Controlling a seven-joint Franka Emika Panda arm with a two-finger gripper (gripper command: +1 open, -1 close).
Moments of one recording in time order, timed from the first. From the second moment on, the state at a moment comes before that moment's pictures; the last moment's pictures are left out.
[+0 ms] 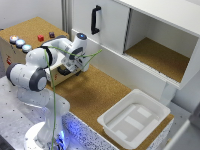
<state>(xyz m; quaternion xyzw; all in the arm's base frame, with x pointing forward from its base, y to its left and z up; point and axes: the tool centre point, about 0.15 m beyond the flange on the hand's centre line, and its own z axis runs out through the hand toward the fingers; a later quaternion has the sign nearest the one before) 0.334 0.139 0.320 -0.99 0.00 -0.02 0.12</state>
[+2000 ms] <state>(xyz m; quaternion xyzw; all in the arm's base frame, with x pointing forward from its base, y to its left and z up) 0.334 0.310 0.320 -0.99 -0.07 -0.02 0.15</state>
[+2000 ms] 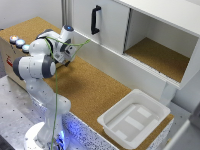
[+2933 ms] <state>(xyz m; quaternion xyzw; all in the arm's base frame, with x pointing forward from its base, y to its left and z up) 0.338 0.328 0.324 -0.99 -0.03 -0.02 0.16</state>
